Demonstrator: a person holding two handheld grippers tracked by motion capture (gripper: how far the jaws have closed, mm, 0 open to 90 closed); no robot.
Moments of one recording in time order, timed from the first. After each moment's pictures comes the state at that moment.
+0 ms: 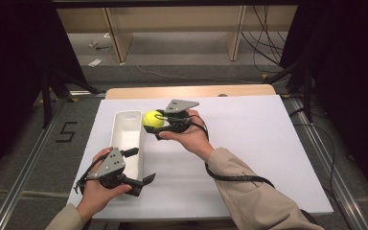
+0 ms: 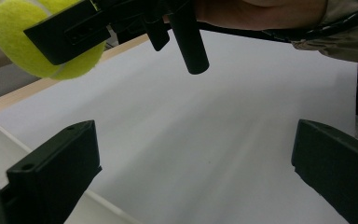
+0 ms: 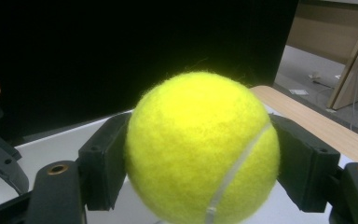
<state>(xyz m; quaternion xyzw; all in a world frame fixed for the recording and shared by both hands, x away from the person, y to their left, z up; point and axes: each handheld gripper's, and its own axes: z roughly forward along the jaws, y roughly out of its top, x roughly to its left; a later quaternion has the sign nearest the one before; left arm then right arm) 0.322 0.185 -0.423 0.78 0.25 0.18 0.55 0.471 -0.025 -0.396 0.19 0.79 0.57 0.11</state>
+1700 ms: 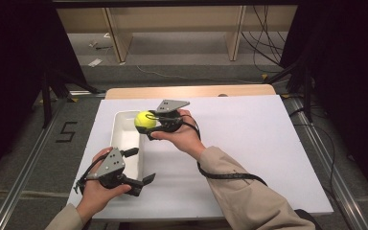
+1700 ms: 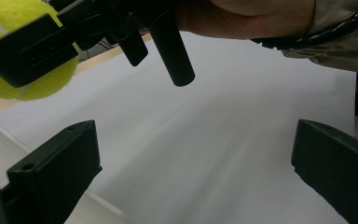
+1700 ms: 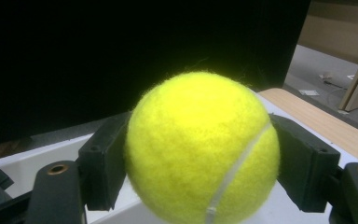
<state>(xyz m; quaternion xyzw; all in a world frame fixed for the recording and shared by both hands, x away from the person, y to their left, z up) 0.322 0.185 -0.422 0.78 0.25 0.18 0.55 0.474 -0.002 -0.399 0.18 0.79 0.57 0.10</state>
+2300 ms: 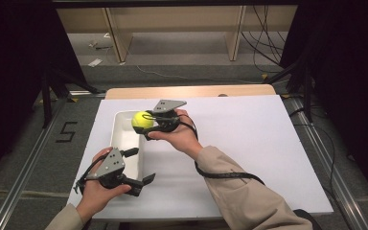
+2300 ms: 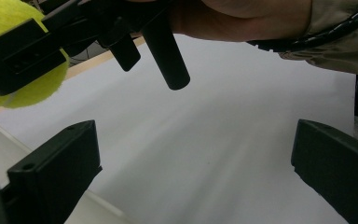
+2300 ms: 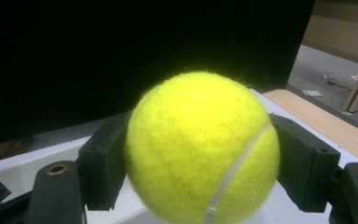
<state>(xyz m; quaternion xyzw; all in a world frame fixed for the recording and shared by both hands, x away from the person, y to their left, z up) 0.322 0.185 -0.422 0.78 0.25 0.18 0.55 0.475 0.006 -0.399 0.17 0.80 0.57 0.09</state>
